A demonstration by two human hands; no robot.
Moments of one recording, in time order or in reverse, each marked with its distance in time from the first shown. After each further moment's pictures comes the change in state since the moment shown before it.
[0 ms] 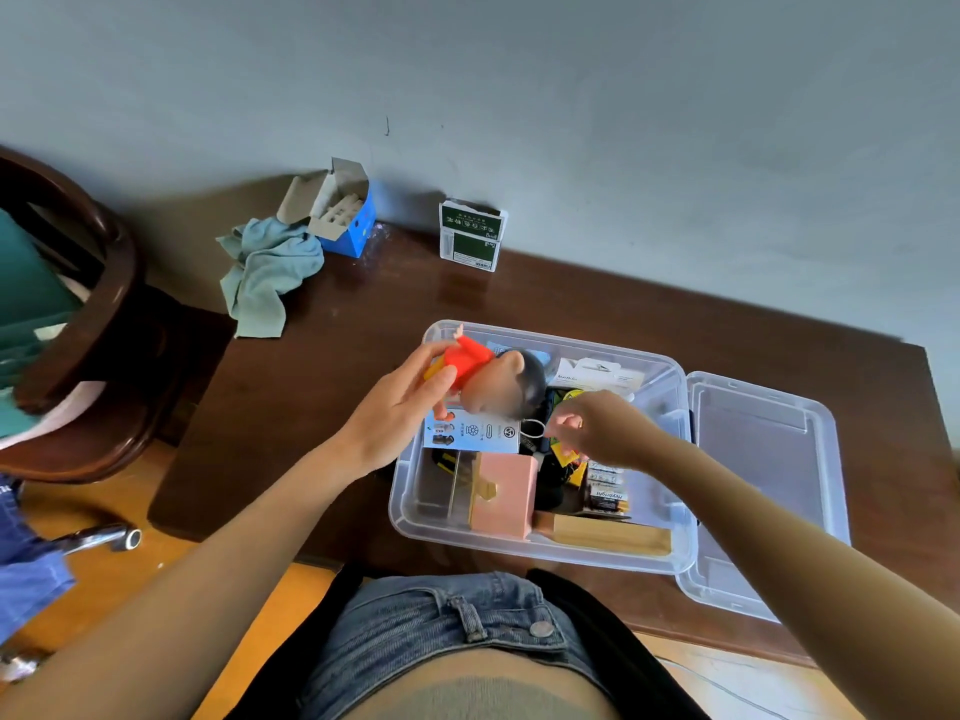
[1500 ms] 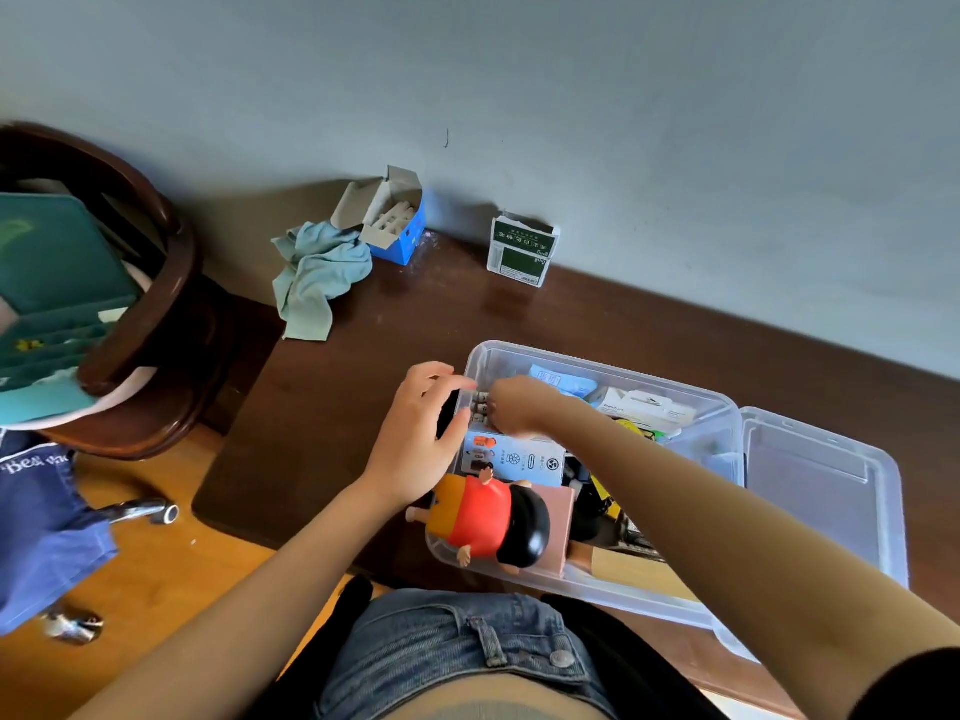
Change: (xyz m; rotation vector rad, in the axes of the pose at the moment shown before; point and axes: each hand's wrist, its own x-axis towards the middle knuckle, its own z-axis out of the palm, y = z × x) left_hand -0.013 -0.005 -0.006 0.512 0.299 0.037; right_hand 0.104 -0.105 0.012 -0.322 -0.262 -0.067
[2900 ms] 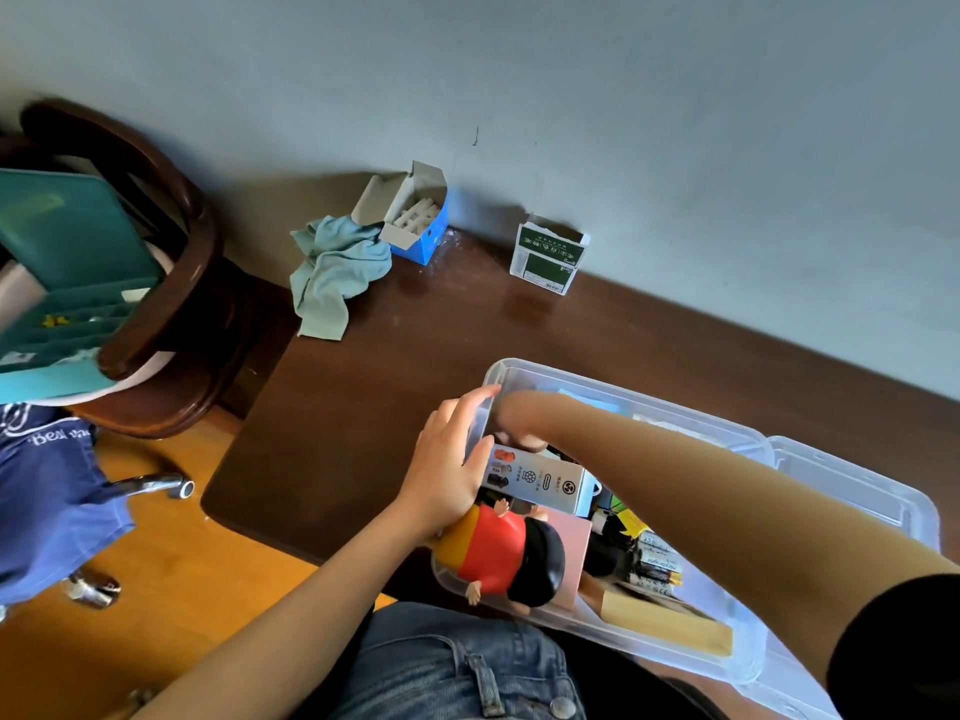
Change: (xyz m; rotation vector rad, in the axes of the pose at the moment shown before) left_hand 0.001 -0.003 0.028 -0.146 -0.044 -0.213; right_hand 0.020 -0.004 -0.016 -0.367 -0.315 -0.187
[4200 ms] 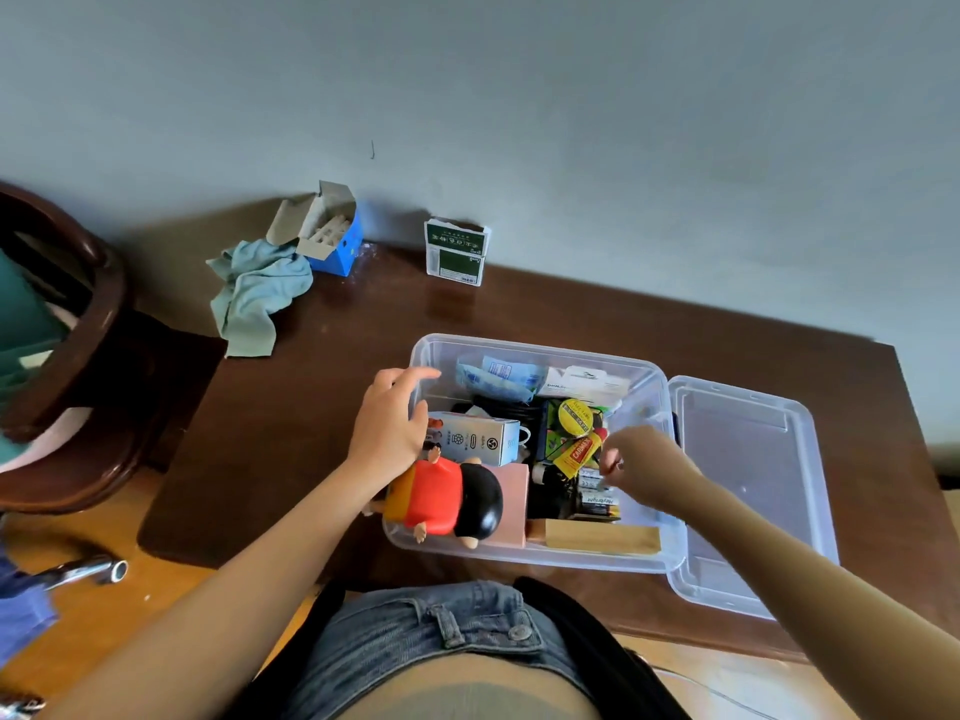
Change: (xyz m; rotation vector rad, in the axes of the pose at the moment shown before) left_hand 0.009 0.004 0.004 0.250 0.021 0.105; right_hand -0.148 0.033 0.163 0.691 0.495 0.552
